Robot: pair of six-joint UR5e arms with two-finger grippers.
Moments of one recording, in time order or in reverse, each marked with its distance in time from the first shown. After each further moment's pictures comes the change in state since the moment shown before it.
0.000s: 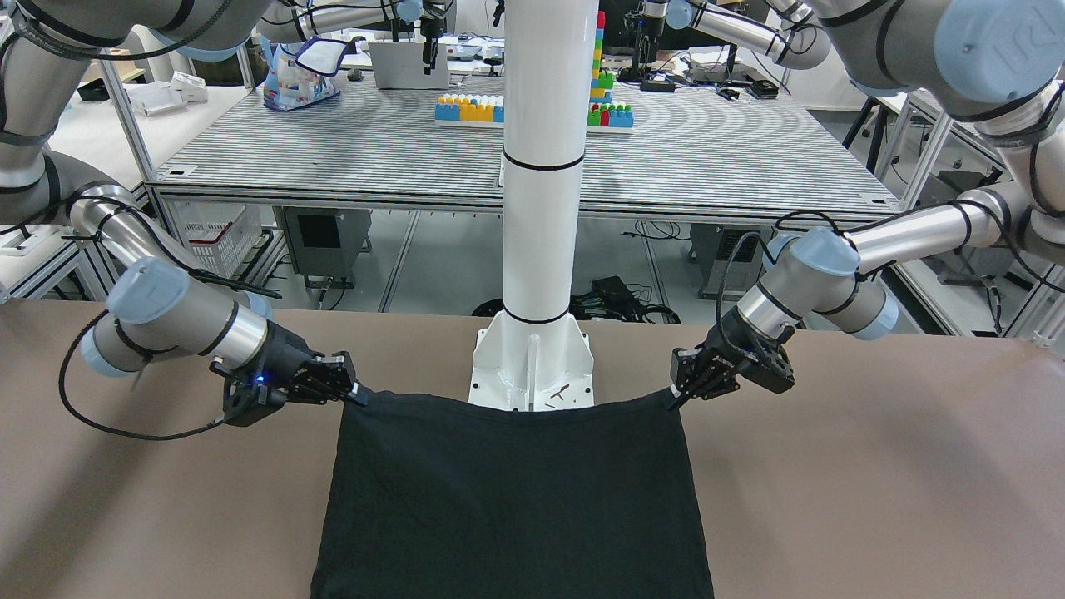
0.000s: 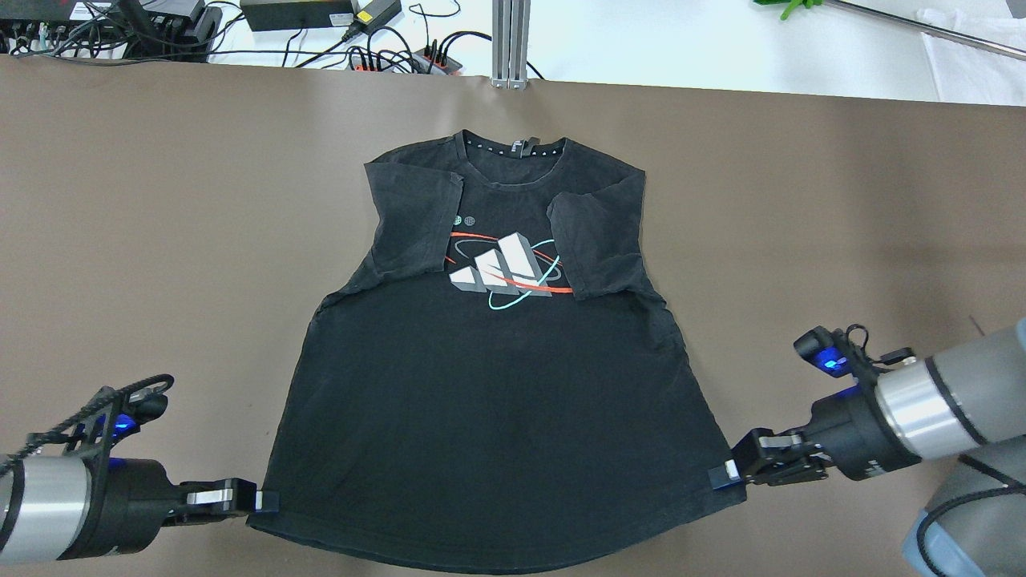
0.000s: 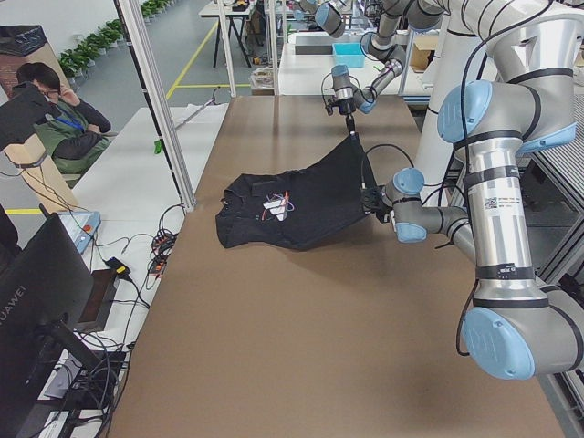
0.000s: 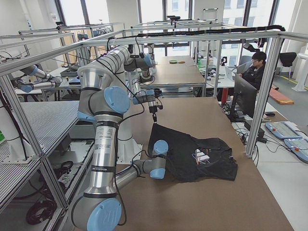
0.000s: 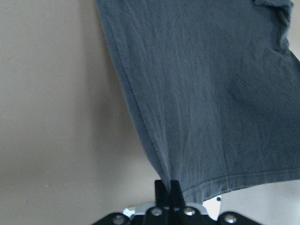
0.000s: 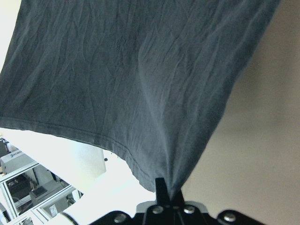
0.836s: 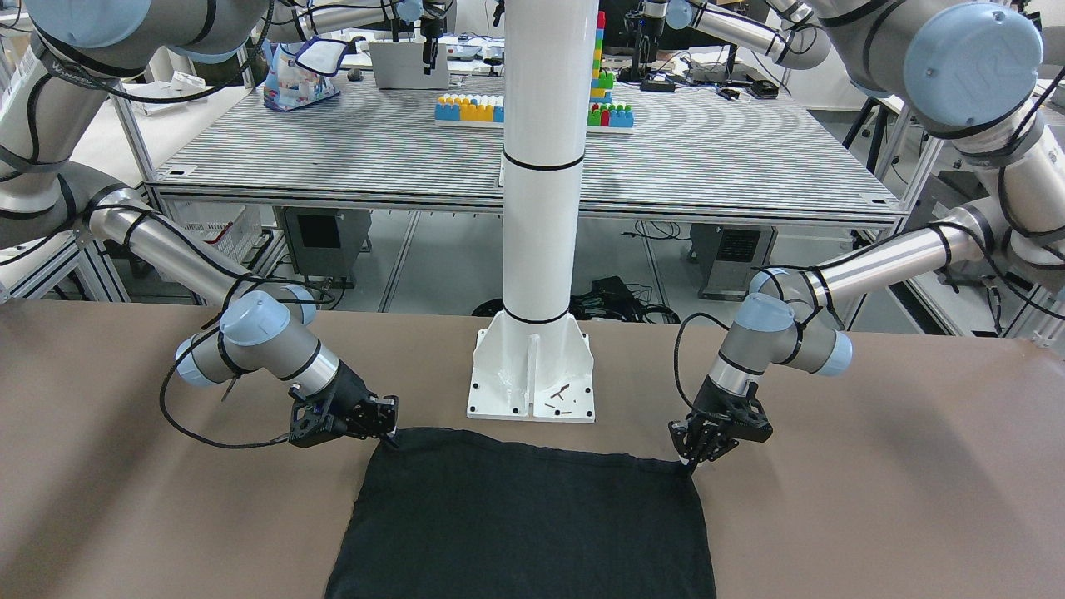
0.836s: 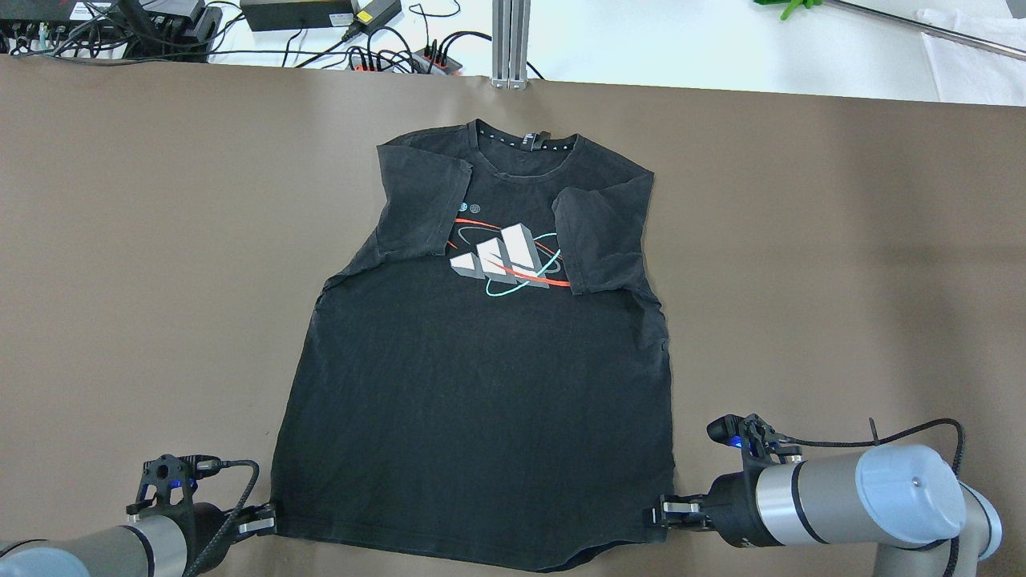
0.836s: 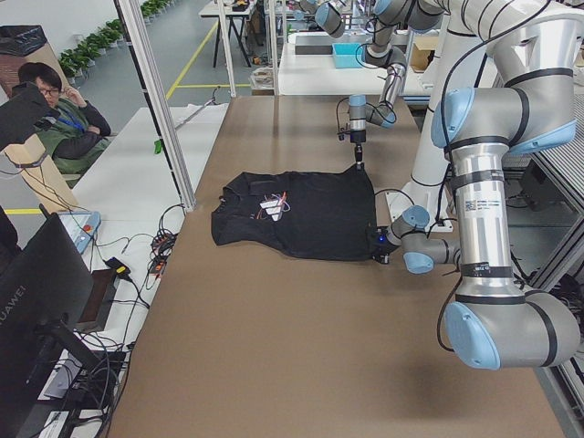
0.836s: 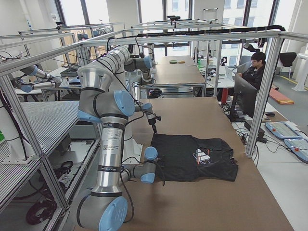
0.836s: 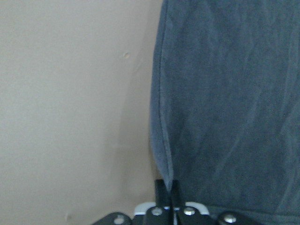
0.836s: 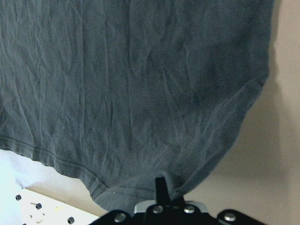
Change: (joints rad) left arm 0.219 -0.030 0.296 0.013 0.415 -0.016; right arm -0.354 -0.003 -0.090 -0.041 -0.530 0.001
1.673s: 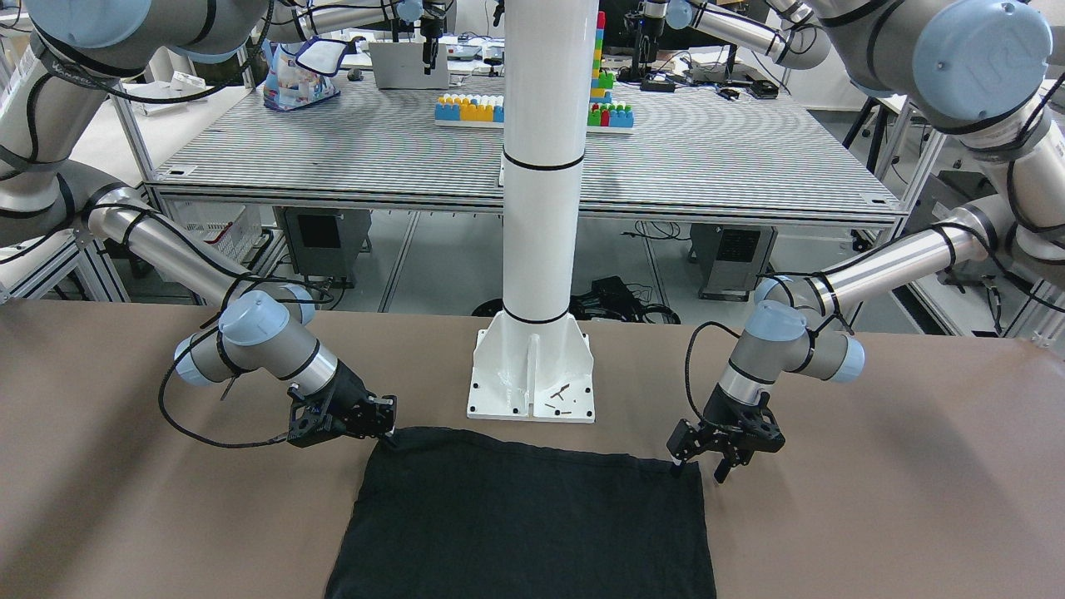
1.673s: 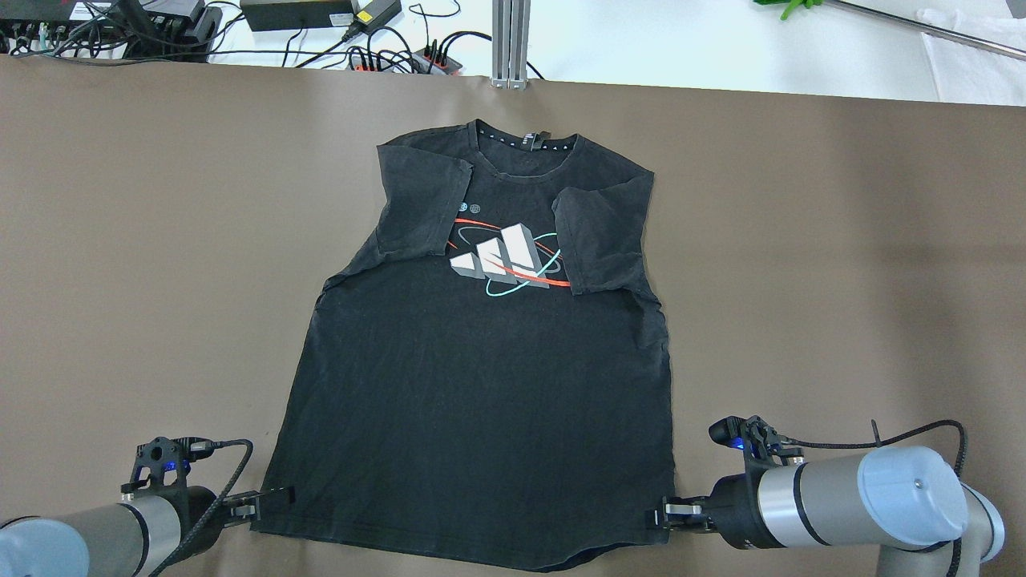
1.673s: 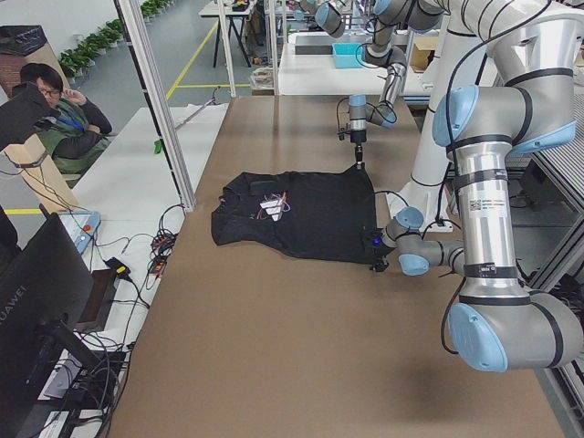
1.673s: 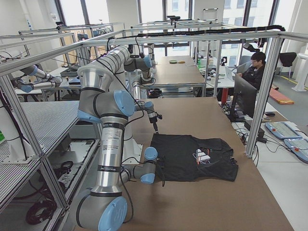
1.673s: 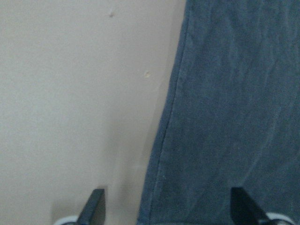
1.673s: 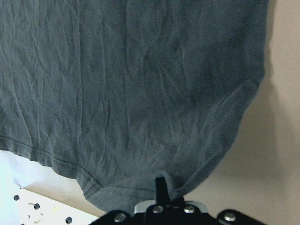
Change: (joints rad) left arm -0.057 0.004 0.014 -0.002 -0.073 0.003; right arm -0.002 -0.006 0.001 0.000 0.000 0.000
